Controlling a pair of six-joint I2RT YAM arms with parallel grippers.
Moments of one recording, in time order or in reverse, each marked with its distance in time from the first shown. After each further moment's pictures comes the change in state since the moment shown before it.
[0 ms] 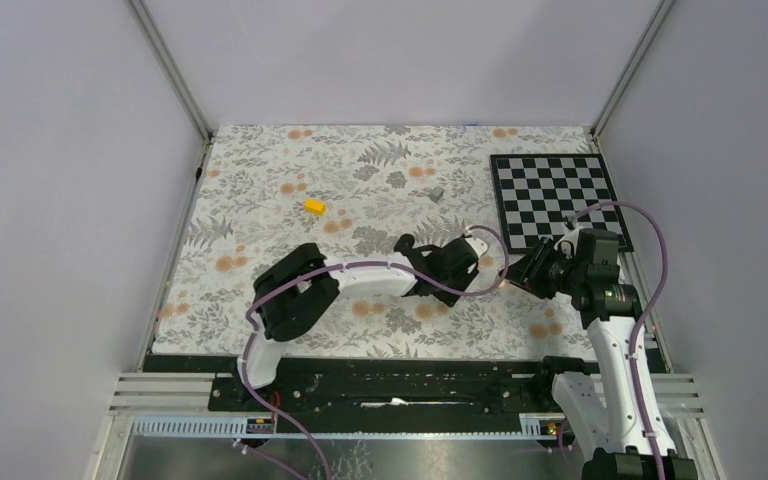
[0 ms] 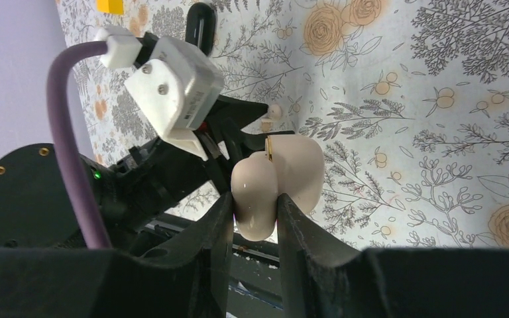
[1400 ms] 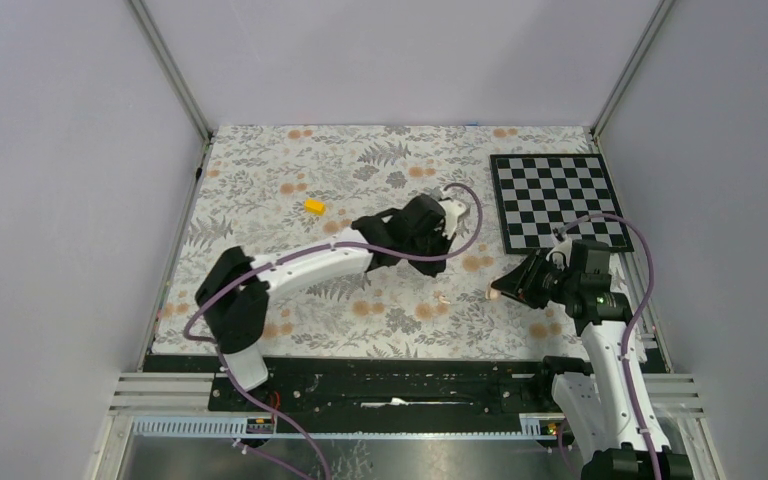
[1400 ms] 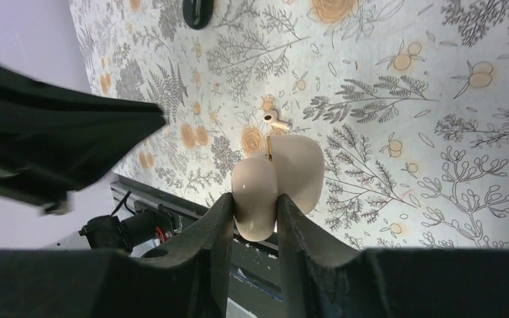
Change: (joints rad) left arm 0.101 -0.229 0.009 -0.125 0.220 0.017; right arm -0.005 -0.020 -0.113 0.071 -0.089 -0.002
